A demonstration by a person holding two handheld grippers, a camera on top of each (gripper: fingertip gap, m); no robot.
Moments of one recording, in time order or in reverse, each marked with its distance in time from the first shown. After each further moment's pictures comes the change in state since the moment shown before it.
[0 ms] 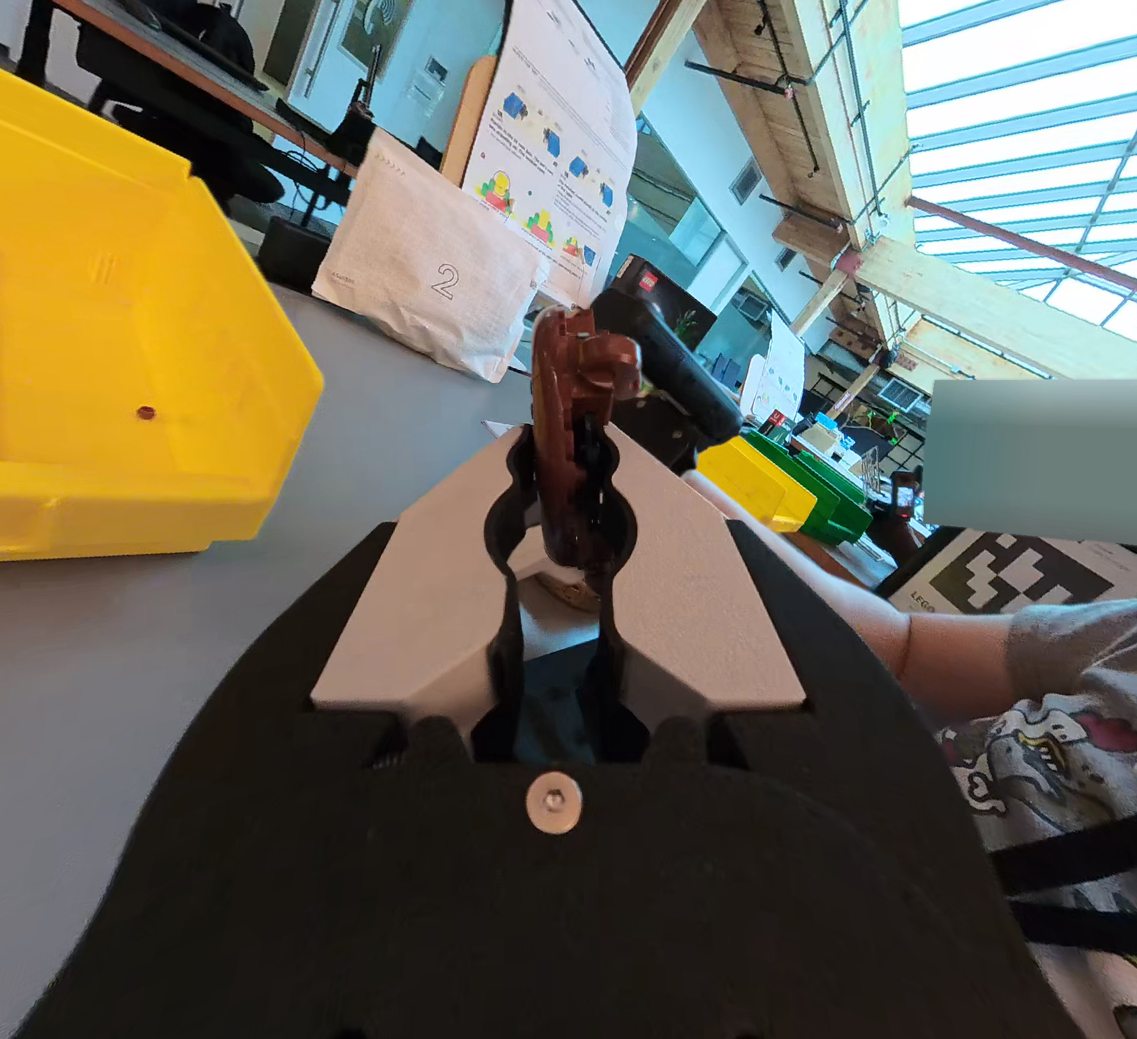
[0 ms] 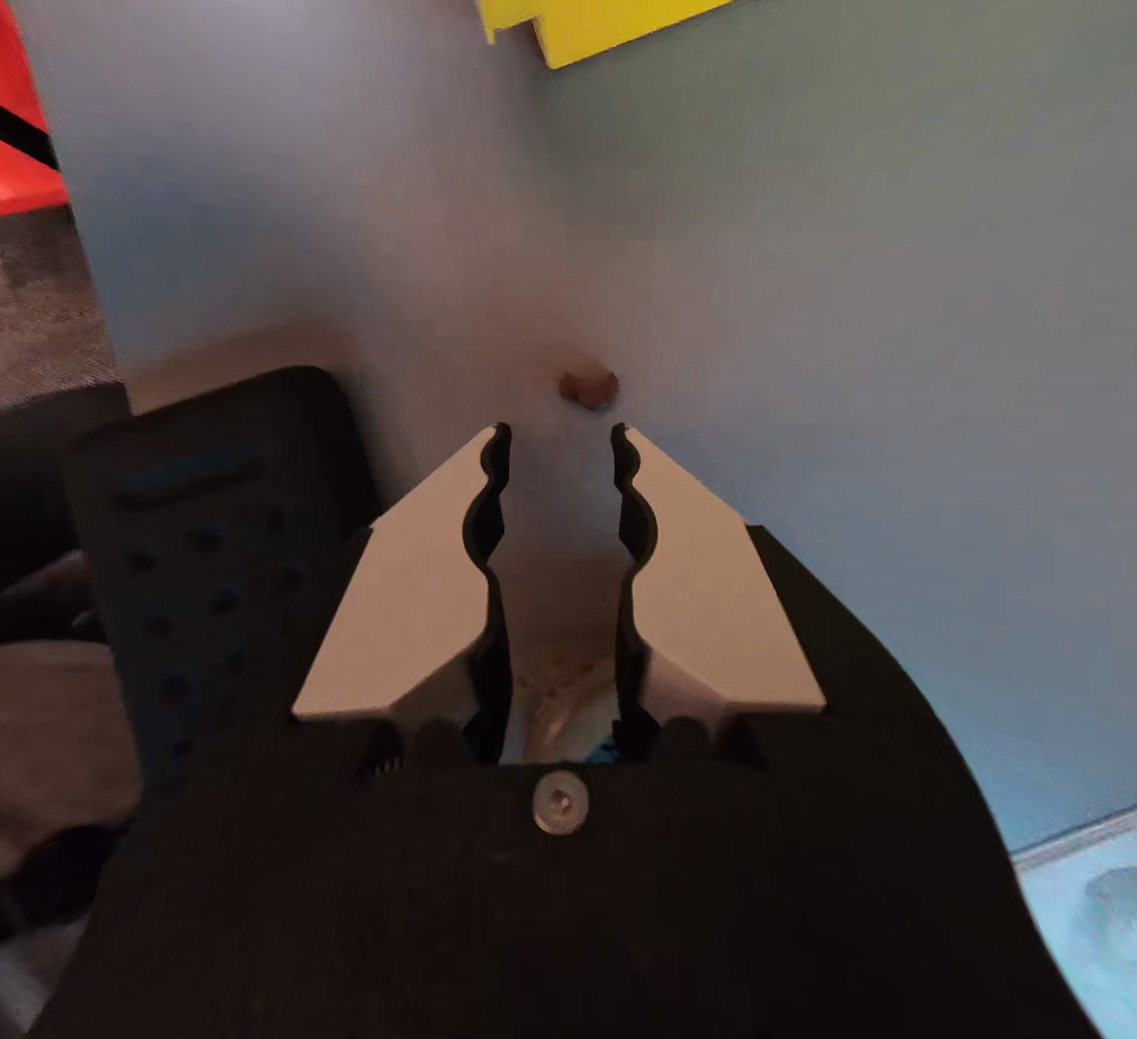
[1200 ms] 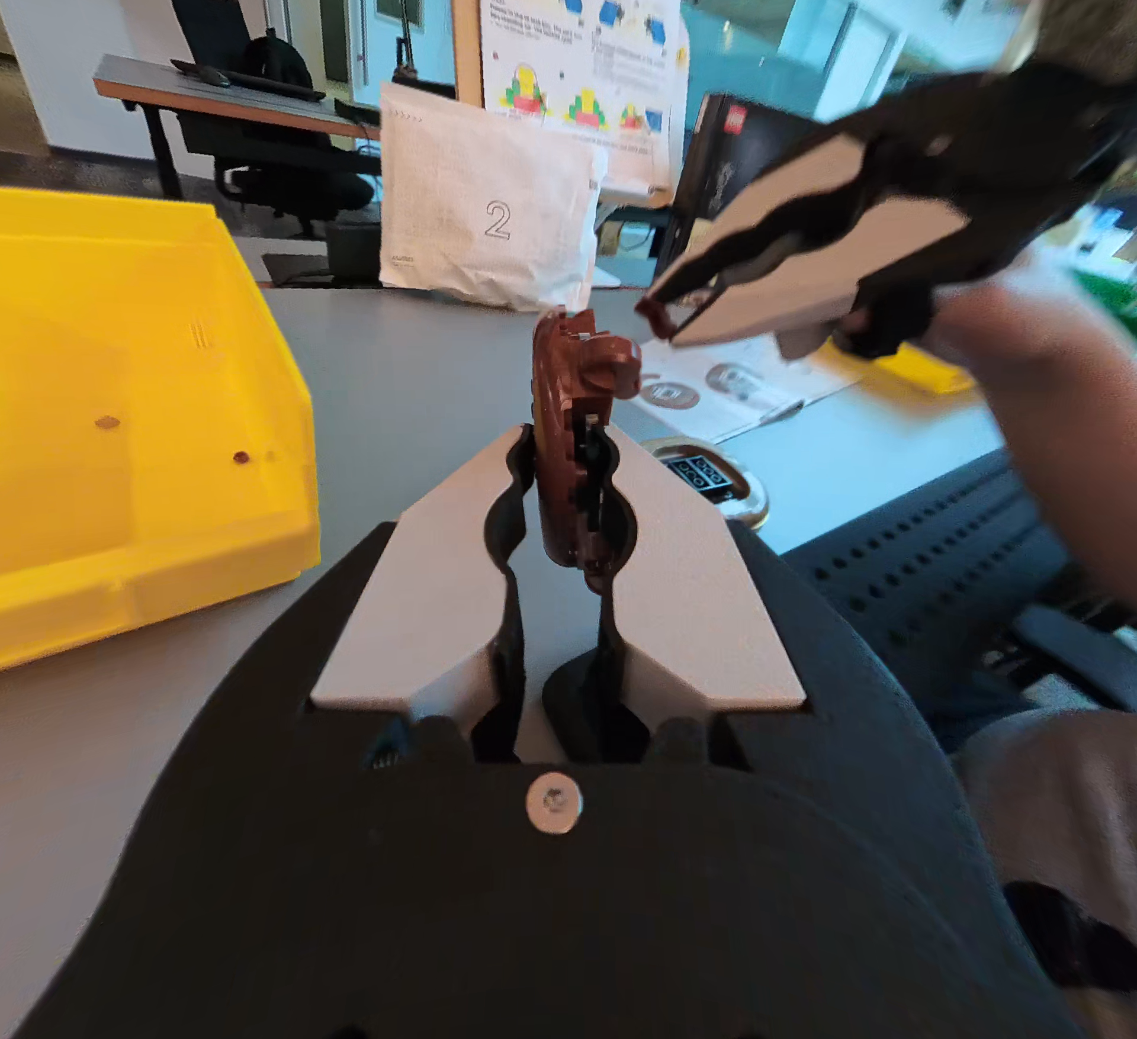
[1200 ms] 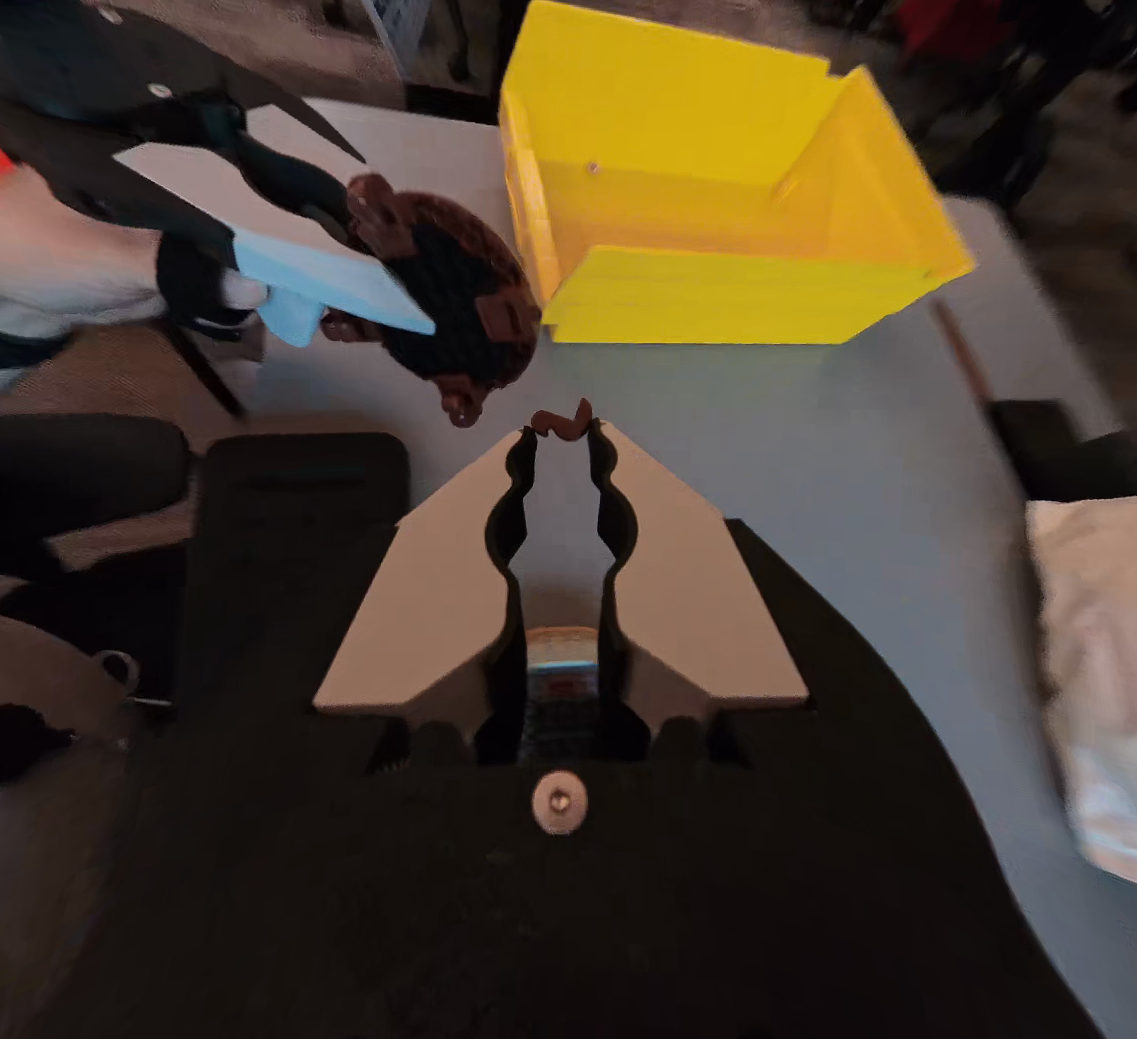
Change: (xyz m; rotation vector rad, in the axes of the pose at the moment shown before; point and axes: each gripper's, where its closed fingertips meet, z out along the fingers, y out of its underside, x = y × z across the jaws) left arm -0.005 0.035 0.031 -0.167 -0.140 0.393; right arm -0.019 -0.057 -0.123 0.405 0.117 -0.327
